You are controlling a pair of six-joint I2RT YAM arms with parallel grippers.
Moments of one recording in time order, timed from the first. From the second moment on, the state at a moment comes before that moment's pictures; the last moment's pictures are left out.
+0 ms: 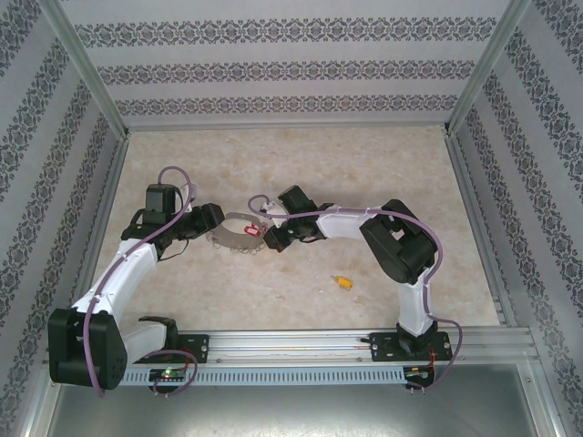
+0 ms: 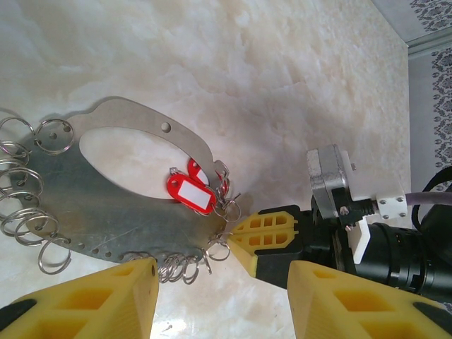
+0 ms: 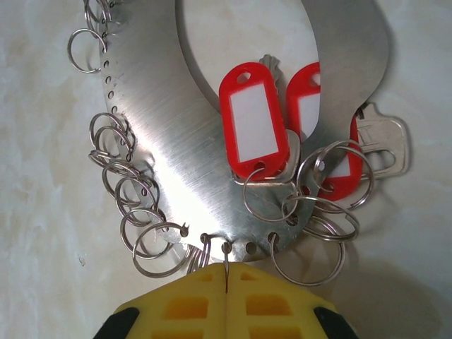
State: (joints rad) left arm -0.05 1.14 0.73 -0.39 0.51 -0.57; right arm 0.71 2.00 1.17 -0.13 -0.50 0.09
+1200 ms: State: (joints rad) left arm -0.31 0.71 0.68 0.06 0.90 -0.60; right arm 0.73 1.11 0.85 0.04 -0.76 -0.10
